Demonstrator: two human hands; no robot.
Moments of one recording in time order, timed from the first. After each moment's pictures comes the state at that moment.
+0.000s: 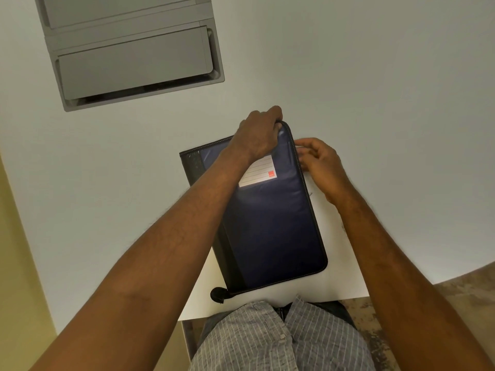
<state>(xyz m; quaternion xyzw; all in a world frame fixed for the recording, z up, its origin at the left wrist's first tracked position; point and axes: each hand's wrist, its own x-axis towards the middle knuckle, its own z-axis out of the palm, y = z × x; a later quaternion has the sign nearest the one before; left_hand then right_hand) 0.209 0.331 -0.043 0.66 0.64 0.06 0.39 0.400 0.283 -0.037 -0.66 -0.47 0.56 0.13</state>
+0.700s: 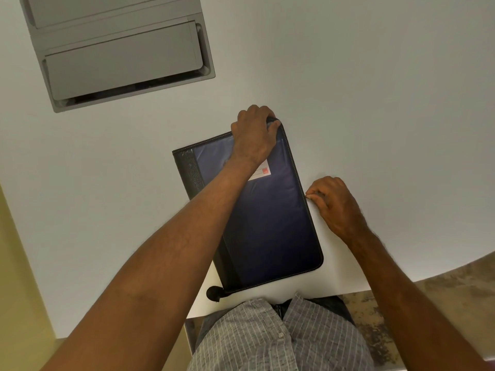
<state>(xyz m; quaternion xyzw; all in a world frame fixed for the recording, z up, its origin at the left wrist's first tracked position) 0.234 0.315 -0.055 0.58 0.74 0.11 0.34 0.477 0.191 -0.072 -0.59 -0.70 0.41 0.08</state>
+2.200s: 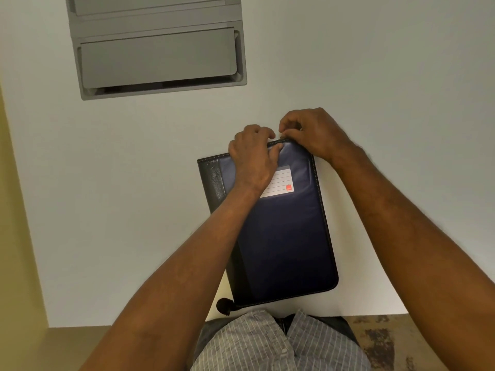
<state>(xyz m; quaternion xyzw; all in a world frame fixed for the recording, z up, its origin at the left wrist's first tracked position) 0.200 0.273 -0.051 0.52 0.80 0.14 0.27 0.344 0.378 -0.043 -0.47 -0.78 0.41 0.01</state>
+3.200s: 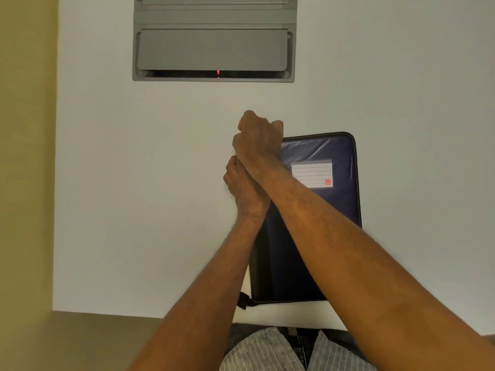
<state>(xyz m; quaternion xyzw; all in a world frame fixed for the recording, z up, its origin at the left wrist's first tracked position) 0.152 0.167 -0.076 0.23 0.87 0.31 0.30 0.138 0.277 -0.036 -0.58 -0.77 0.27 -0.01</state>
